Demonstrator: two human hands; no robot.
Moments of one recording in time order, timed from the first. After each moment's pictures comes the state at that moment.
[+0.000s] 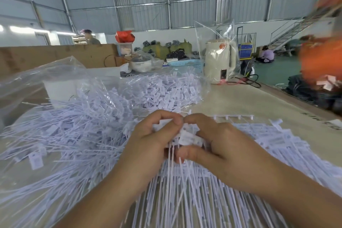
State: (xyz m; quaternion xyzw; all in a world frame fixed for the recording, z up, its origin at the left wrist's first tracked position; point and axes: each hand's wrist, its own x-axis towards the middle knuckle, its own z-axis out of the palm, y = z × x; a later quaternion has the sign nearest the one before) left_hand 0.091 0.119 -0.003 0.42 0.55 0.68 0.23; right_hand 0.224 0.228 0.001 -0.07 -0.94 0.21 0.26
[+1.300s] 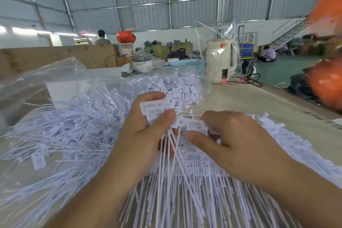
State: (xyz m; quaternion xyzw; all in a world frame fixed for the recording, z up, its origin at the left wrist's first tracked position) left_hand 0.081 0.117 0.002 0.45 0.52 0.71 0.15; right_hand 0.229 0.226 0.010 -0.15 -0.93 0.09 0.33
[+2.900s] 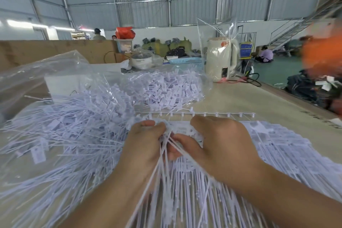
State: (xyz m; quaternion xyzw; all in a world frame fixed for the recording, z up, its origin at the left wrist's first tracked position) left_hand 0.082 0.123 -0.009 0.17 0.53 0.79 0.28; right_hand 0.201 0.213 -0.009 -0.12 -0.90 -0.01 0.43
